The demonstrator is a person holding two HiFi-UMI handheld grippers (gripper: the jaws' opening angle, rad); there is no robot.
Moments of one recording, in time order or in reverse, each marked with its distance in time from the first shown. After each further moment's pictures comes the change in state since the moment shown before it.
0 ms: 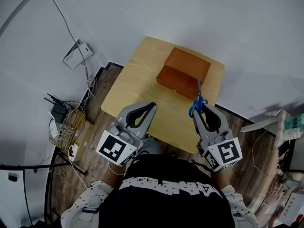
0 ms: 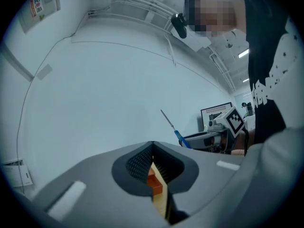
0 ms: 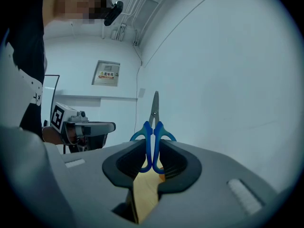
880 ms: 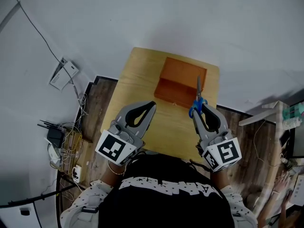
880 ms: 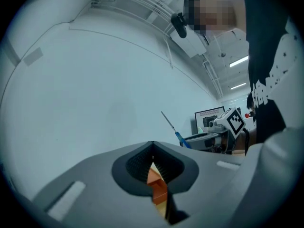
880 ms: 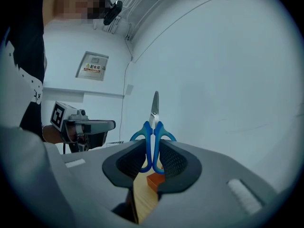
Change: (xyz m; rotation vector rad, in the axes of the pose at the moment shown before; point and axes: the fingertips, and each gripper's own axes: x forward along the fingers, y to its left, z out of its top) left arm 0.052 0.081 0.003 -0.001 -0.076 -0.158; right arm 0.064 -0.024 0.005 0.003 0.012 -0.179
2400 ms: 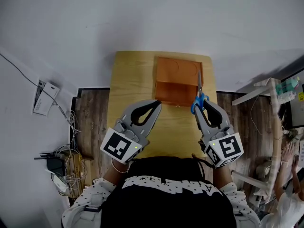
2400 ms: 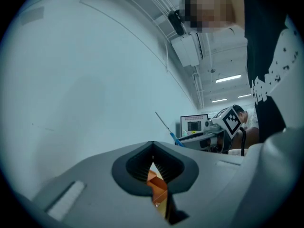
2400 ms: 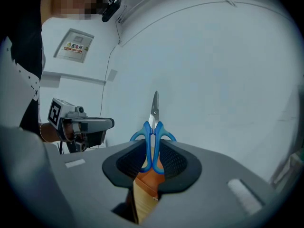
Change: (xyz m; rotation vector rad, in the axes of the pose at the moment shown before) left arm 0.032 0.063 -0.041 -0.111 0.057 -0.292; right arm 0.063 0.000 -0.018 -0.007 0.113 -0.263
